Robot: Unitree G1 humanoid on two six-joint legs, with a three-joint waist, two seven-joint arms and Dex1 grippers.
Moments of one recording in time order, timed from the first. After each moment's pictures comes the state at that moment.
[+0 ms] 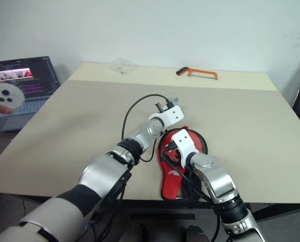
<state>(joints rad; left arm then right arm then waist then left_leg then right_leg) -1.28 0.01 -0.36 1.40 0.51 -0.08 0.02 -0.43 -0.21 0.30 -0.22 0.09 0.89 0.35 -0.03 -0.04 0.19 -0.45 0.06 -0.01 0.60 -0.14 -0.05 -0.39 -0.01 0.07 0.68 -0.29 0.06</state>
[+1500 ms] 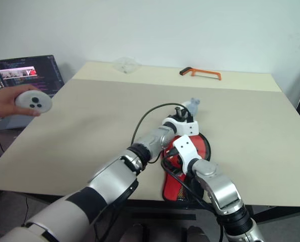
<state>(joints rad) -1.28 -0.05 -0.53 1.43 0.74 -0.15 0.25 -0.34 -0.22 0.31 -0.36 0.09 0.97 0.31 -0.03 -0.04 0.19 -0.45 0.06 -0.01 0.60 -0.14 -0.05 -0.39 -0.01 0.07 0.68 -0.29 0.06</state>
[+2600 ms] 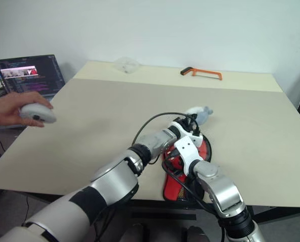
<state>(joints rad) -1.29 -0.08 -0.73 1.46 0.94 -0.32 0.38 -0.32 -0.23 0.31 -0.39 0.09 0.99 0.30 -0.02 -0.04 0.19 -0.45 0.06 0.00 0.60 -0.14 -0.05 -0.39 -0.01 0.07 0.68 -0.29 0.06</state>
